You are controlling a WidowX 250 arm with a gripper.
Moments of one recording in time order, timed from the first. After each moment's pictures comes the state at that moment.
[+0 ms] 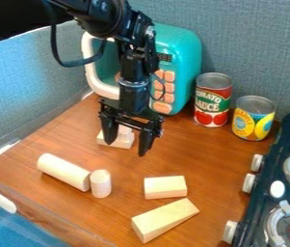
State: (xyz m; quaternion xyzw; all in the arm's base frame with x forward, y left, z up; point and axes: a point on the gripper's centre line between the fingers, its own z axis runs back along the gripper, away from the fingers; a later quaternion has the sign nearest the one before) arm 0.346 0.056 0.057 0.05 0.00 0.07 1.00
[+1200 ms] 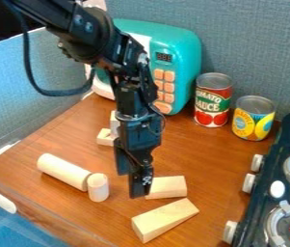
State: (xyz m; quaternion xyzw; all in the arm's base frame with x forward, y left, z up) arm 0.299 0.011 0.039 -0.03 0.00 -0.30 0.95
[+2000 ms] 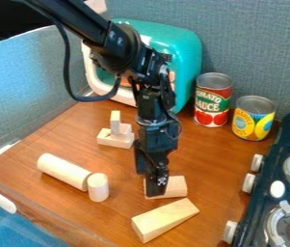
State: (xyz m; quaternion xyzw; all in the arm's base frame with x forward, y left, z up) arm 0.330 0.005 0.016 -0.02 0.00 -0.35 0.94
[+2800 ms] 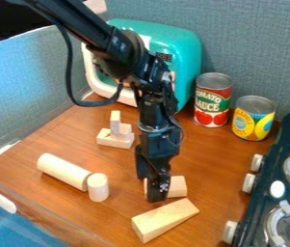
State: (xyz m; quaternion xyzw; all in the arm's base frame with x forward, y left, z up) arm 0.328 0.000 0.010 -0.02 0.00 -0.34 0.94
